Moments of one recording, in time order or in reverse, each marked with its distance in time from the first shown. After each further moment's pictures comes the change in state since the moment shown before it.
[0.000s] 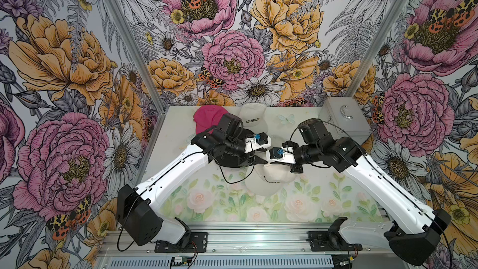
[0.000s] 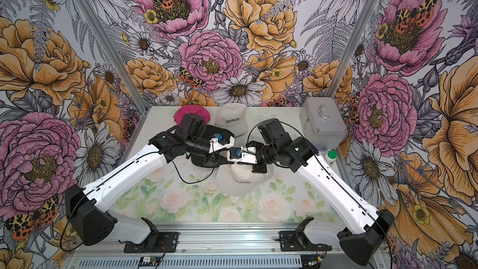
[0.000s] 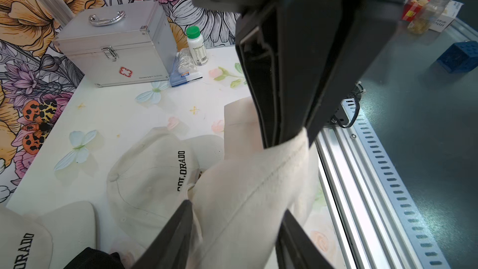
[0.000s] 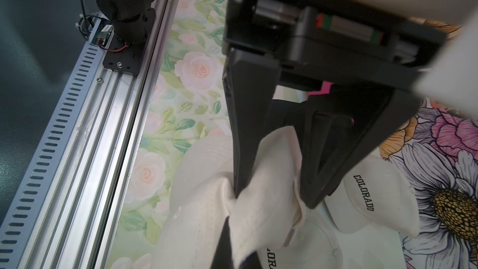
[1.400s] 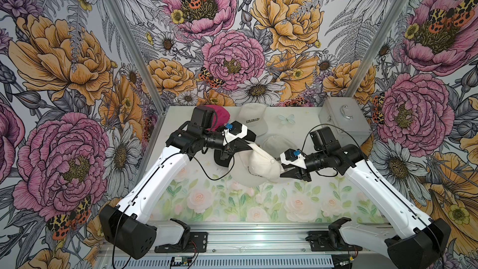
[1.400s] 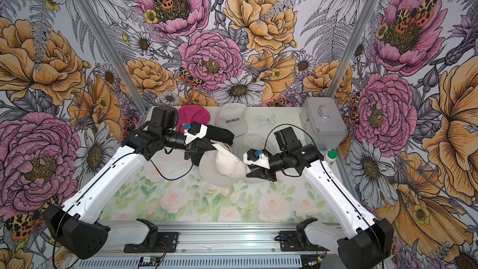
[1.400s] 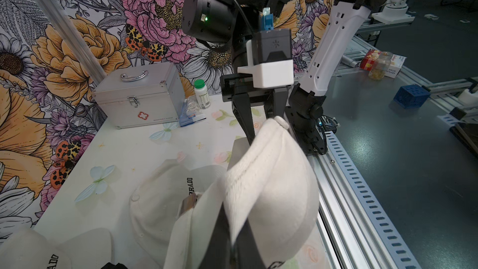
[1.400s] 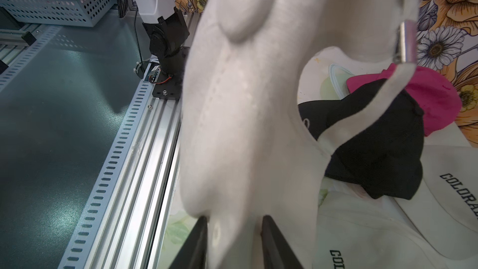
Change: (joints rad) left arm 0.230 -0.125 0.001 -0.024 0.325 0.034; right arm -0.237 -0.082 -0.259 0.016 -0.392 -0.058
